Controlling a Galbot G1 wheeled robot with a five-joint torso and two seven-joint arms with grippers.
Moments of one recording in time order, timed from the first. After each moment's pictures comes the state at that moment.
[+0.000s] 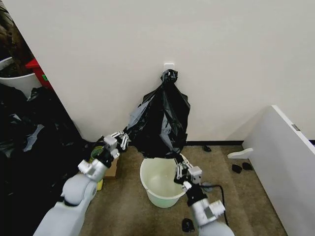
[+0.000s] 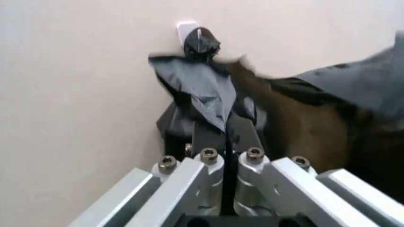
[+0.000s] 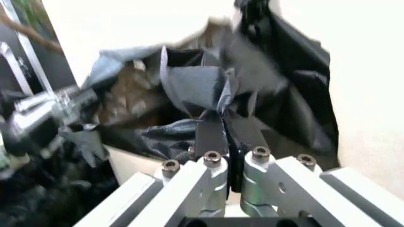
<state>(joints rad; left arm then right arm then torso) 1.33 -1.15 -0.51 -1.97 -0.27 -0.35 0.41 -1.62 1.17 0.04 2.24 0.21 0.26 0.23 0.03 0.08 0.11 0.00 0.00</state>
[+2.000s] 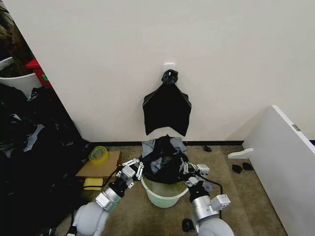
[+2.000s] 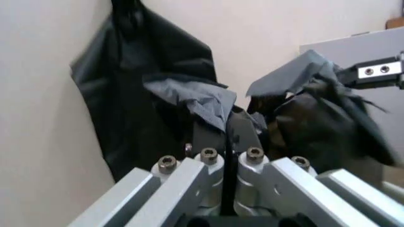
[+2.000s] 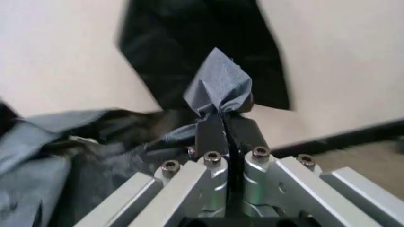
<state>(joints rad) 1.43 -1.31 -0.39 -1.85 -0.06 -0.46 0.44 -1.51 1.19 0.09 2.11 0.52 0.16 0.33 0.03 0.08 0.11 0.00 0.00</state>
